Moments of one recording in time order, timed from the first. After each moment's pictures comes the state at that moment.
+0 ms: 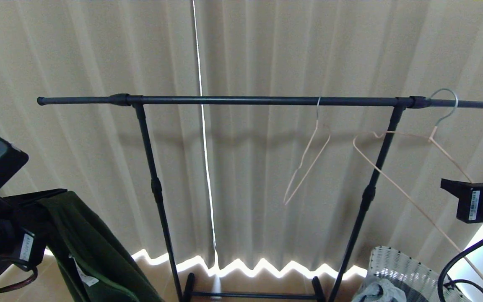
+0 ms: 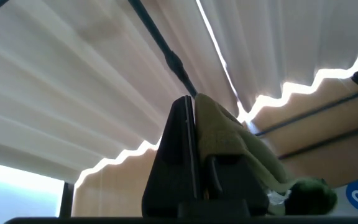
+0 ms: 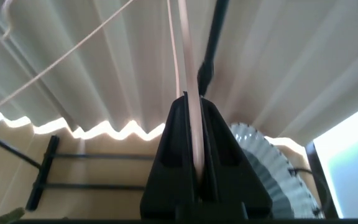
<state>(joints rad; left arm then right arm) -0.38 1.03 -0.67 0.00 0.26 0.39 0.16 1.21 -0.62 -0.19 -0.21 0.08</state>
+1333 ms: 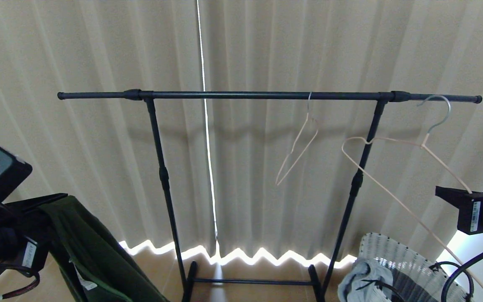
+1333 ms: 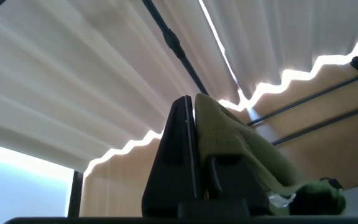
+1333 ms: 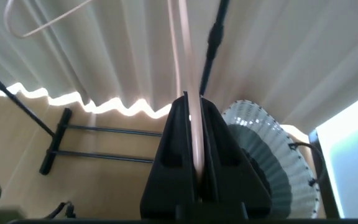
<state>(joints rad) -0.38 1.03 -0.61 -0.06 0.26 0.43 0.17 1.19 -0.59 -0.19 -0.14 0.06</state>
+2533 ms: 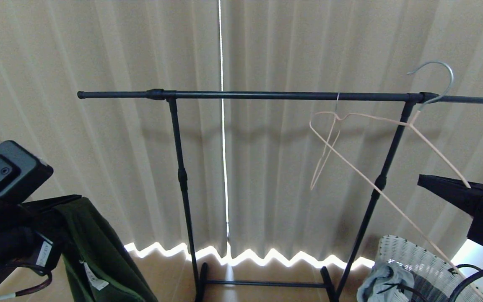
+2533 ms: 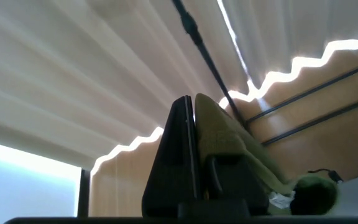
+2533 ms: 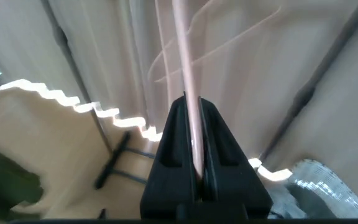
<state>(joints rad) -0.41 1.08 -0.63 -0.07 0.24 0.43 0.35 1.08 -0.57 -0.28 0.05 0.07</state>
